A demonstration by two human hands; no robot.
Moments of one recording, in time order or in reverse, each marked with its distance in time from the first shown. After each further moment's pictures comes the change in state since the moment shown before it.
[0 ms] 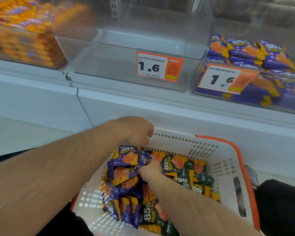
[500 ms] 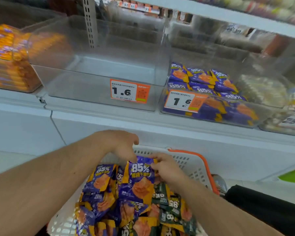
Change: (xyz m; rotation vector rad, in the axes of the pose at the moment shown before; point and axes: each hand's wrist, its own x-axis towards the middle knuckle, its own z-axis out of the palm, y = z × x) left_hand -0.001 0.027 -0.030 -0.138 -0.103 -0.037; right_hand -0.084 -0.027 -0.137 0.181 0.008 -0.315
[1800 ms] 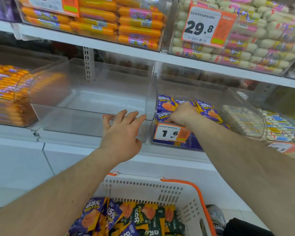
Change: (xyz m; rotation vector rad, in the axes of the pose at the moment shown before) left_hand -0.011 0.031 -0.051 0.090 1.055 -0.030; right_hand 0.037 -0.218 -0.122 -0.799 0.554 -0.173
